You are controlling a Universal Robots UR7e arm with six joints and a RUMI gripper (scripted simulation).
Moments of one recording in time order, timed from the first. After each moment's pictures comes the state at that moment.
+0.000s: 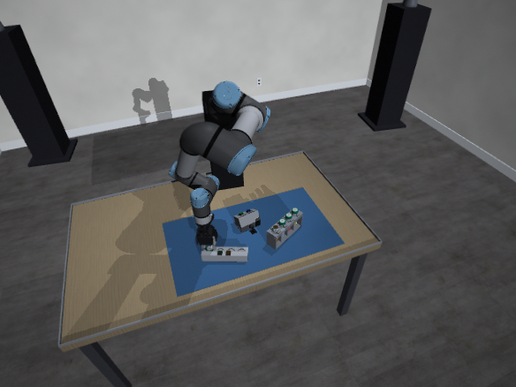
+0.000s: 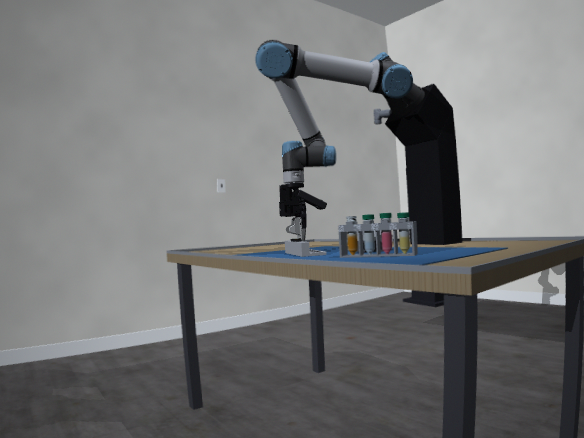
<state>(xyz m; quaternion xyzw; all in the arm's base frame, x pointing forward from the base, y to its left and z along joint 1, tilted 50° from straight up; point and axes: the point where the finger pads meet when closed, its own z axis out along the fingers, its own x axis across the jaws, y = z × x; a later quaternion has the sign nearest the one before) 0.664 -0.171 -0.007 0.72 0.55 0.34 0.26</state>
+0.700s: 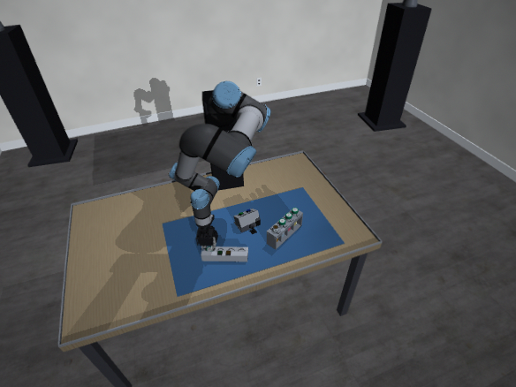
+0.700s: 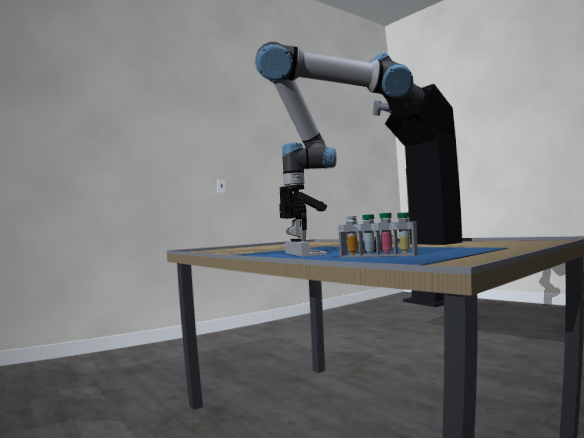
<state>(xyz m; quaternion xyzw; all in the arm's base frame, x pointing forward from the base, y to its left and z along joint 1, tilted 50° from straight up) 0.668 -0.171 -0.011 0.72 0.55 0.34 0.26</state>
